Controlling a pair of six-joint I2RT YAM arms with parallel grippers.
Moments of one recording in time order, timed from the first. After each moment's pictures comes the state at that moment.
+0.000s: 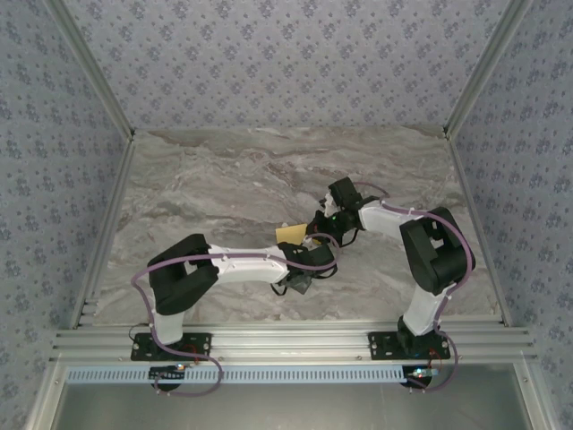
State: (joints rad) left arm -1.21 1.88 1.19 -0.68 -0.36 -0.57; right arm 0.45 1.77 0.99 -0.35 -0.63 0.73
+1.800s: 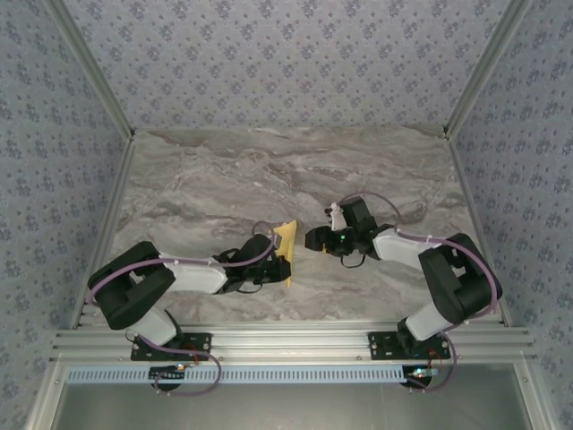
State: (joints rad) left arm -0.93 1.56 0.52 0.27 0.15 -0.94; right arm 0.49 1.55 0.67 0.00 -0.57 0.62
